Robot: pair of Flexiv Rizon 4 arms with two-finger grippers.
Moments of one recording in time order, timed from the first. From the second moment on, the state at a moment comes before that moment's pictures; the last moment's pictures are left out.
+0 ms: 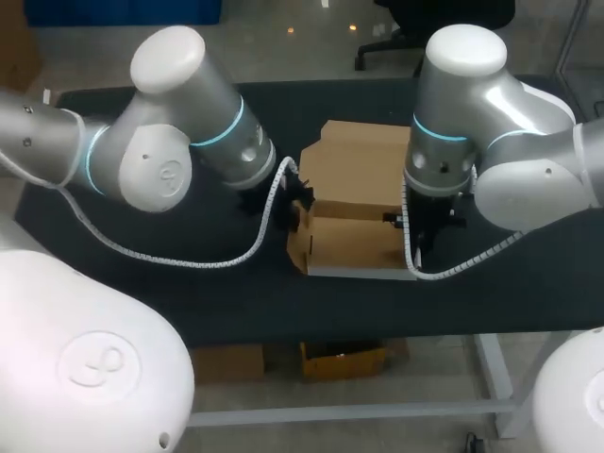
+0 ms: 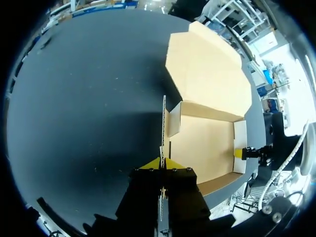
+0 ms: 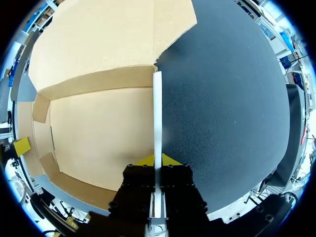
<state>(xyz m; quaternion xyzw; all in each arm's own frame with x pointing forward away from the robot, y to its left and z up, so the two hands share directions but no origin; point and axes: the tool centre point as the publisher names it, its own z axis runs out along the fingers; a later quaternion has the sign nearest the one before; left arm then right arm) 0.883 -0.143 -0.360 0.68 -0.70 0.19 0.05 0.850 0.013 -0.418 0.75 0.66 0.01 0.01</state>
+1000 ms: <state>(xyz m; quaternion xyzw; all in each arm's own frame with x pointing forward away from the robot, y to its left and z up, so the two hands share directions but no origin) 0.875 -0.165 -0.348 0.69 -0.72 0.12 0.03 0.850 0.013 -0.418 0.75 0.66 0.01 0.01</state>
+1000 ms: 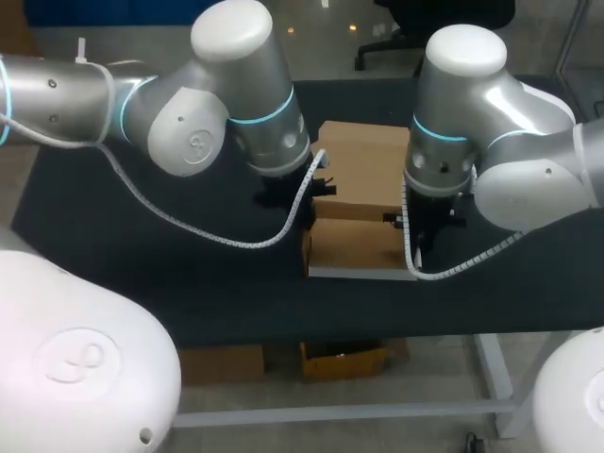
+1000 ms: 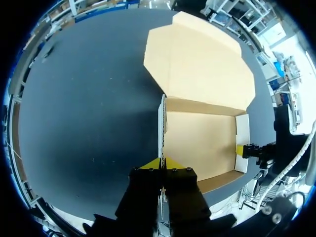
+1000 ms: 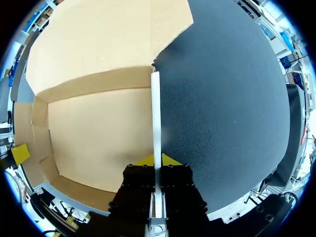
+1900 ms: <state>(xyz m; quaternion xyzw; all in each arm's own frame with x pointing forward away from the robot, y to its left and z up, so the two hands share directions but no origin) 0.885 -0.120 -0.343 0.68 -0.71 0.14 0.12 0.850 0.014 -0.418 0.75 0.66 0.01 0.01</state>
